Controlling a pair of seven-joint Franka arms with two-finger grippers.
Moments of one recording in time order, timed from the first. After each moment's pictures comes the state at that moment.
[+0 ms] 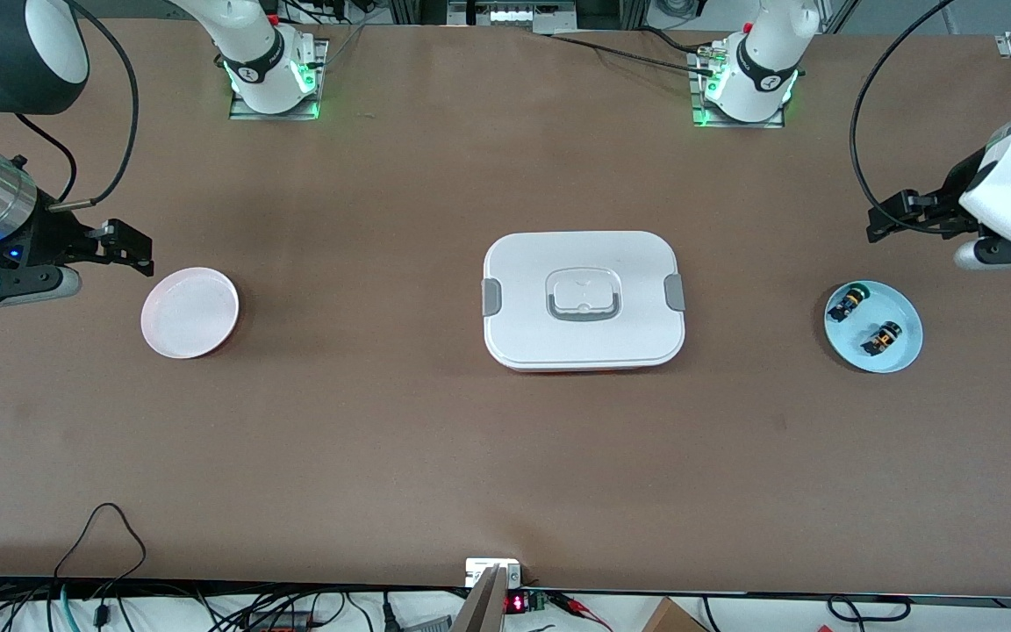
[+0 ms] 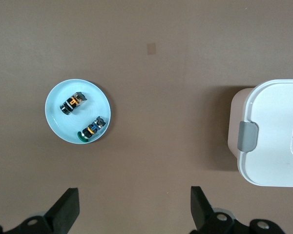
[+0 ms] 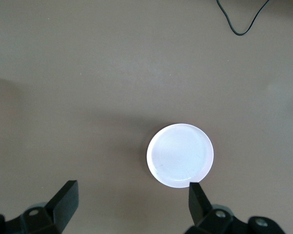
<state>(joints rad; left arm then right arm) 0.05 0.04 -0.07 -1.66 0.00 1.60 -0.09 0.19 0.14 -0.13 -1.59 0.00 1.74 -0.12</state>
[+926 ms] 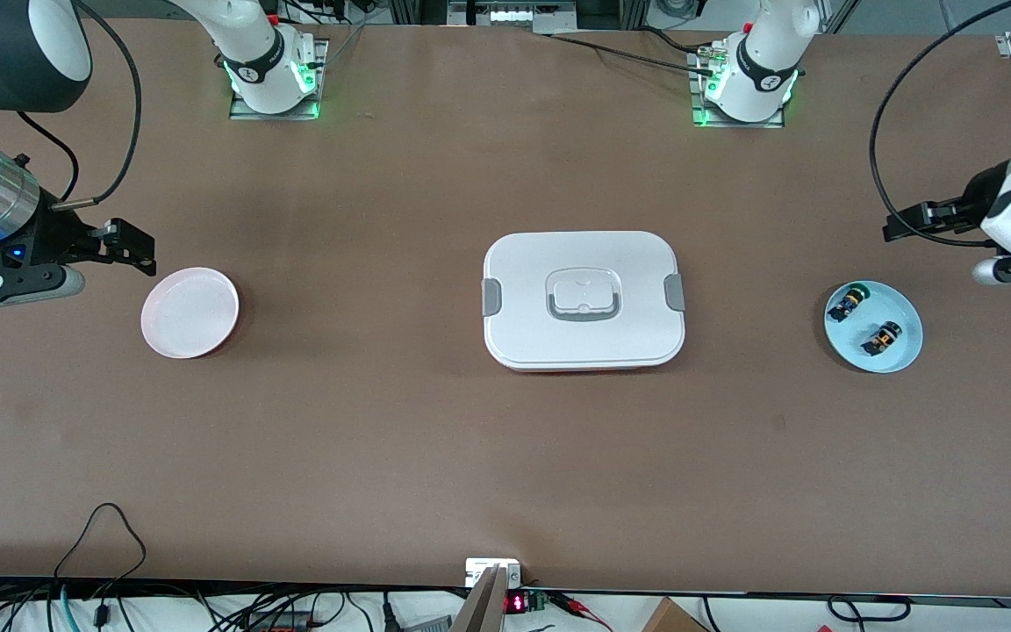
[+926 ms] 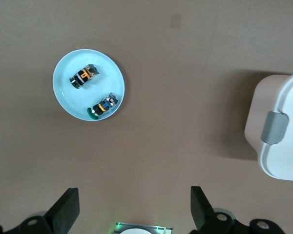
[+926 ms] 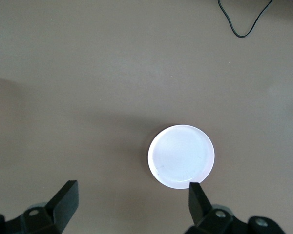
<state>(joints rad) 0.13 0.09 -0.07 -1.65 0.00 1.52 -0.09 0.20 0.14 -0.13 -1.58 0.00 1.74 -0.12</state>
